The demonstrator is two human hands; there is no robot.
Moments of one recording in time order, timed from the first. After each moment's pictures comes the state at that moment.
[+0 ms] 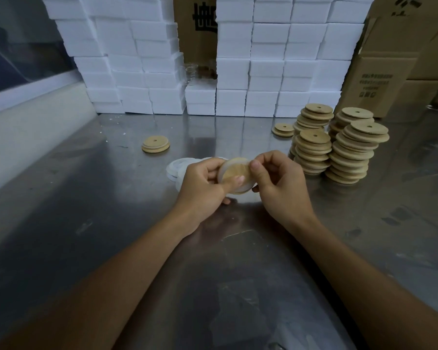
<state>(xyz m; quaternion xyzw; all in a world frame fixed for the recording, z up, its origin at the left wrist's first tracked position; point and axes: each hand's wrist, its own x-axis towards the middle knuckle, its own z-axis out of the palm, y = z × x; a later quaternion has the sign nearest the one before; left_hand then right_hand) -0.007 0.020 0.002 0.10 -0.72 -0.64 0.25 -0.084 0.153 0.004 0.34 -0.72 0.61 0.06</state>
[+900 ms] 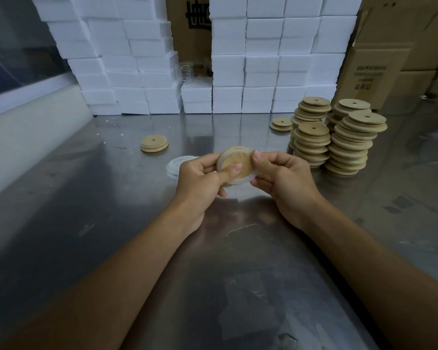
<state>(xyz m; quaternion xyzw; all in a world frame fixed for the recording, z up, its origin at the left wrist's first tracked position) -0.007 0.018 0.006 0.15 -0.67 -0.69 0.25 -0.078 0.155 0.016 0.18 -0.58 0.78 -0.18</state>
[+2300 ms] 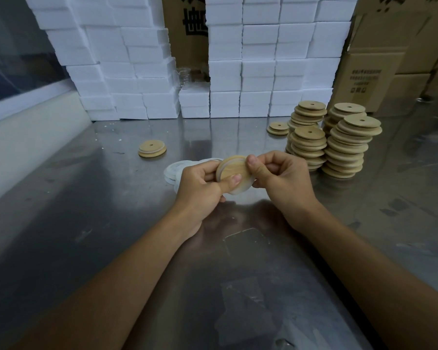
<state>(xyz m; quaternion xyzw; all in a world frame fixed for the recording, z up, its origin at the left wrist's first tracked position) -0.008 0.017 0.001 0.11 -0.70 -0.66 0.23 -0.083 0.153 0.010 0.27 -0.64 0.71 -0.05</state>
